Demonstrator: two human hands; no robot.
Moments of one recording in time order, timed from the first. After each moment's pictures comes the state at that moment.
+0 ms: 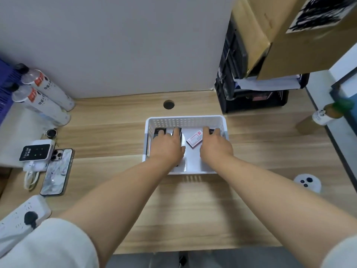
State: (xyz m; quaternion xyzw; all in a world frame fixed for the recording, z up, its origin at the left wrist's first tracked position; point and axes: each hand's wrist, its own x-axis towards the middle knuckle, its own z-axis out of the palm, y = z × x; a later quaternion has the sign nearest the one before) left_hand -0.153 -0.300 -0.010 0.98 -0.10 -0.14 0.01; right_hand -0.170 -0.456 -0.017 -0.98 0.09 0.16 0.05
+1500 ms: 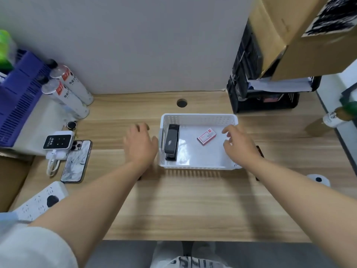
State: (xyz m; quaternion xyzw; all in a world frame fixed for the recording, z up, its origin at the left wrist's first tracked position) left_hand -0.176 -0.191 0.010 0.99 0.09 0.00 0.14; right_hand -0.195 -0.496 -0.003 -0.95 0.06 0.07 0.28
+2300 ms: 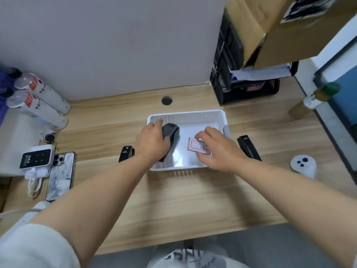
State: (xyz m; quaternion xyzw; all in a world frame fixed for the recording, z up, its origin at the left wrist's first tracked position) left_hand -0.151 -0.237 0.011 0.98 -0.07 -0.11 0.17; right_hand -0.222 -0.467 0.006 -0.96 -0.16 0.03 0.22
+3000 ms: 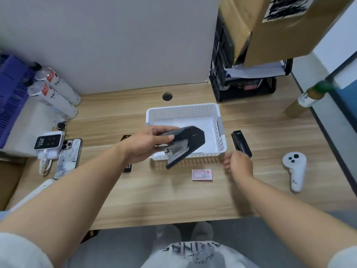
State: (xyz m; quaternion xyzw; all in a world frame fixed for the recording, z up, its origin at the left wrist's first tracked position) left_hand -0.200 -0.229 0.061 0.62 -0.02 -0.43 0.66; right_hand -0.294 -0.509 -0.032 -0.73 0.42 0.09 0.53
